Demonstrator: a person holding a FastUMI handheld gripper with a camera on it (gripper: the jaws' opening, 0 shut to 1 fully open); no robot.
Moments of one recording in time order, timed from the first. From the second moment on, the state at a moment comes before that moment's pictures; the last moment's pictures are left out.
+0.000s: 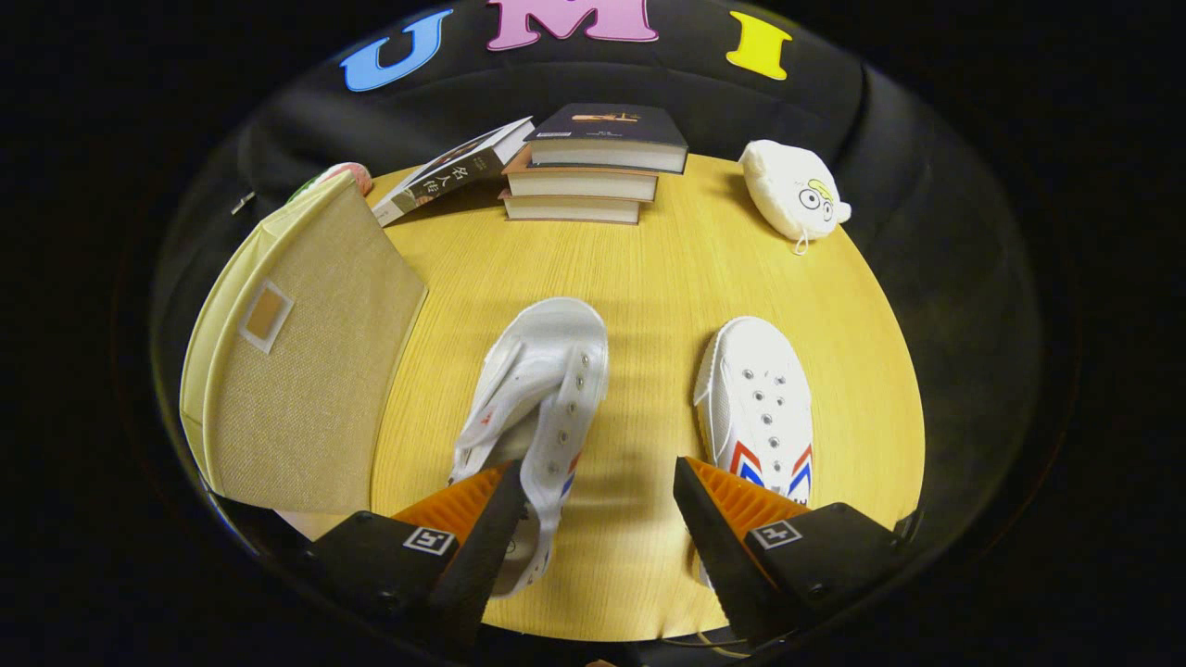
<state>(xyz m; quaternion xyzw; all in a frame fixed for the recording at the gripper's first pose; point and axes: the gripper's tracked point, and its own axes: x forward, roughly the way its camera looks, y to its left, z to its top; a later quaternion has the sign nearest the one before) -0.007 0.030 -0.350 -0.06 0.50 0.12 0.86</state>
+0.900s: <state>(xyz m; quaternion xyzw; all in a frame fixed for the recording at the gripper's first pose) -0.003 0.047 -0.371 0.04 0.56 0.10 0.82</state>
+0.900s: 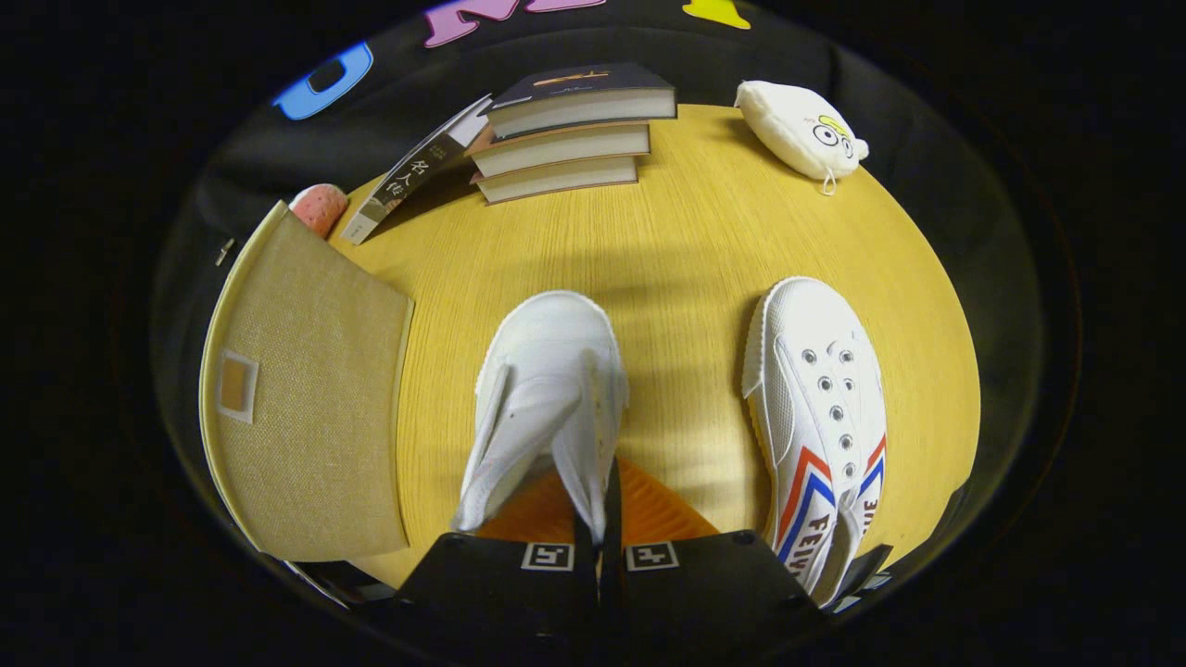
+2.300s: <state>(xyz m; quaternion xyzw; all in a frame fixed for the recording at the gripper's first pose) -0.003 0.255 -0.130 0.23 0.48 0.19 0.83</state>
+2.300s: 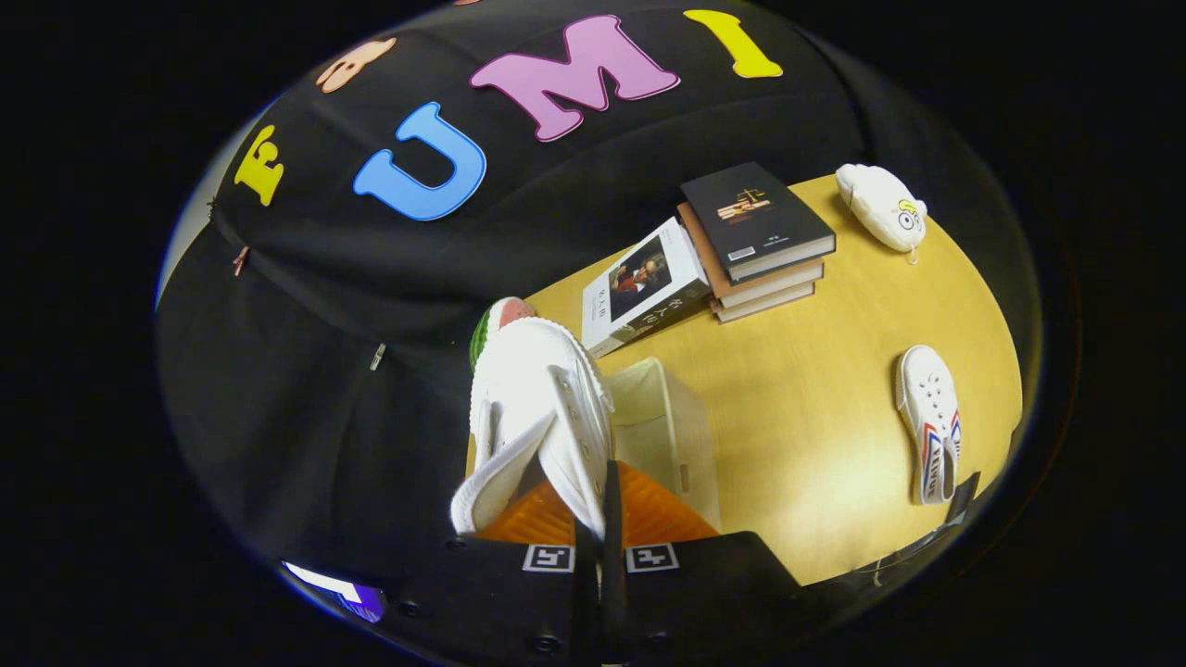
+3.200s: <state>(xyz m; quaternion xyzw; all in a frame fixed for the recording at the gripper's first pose) -0.027 0.343 -0.224 0.21 0.53 0.15 0.81</state>
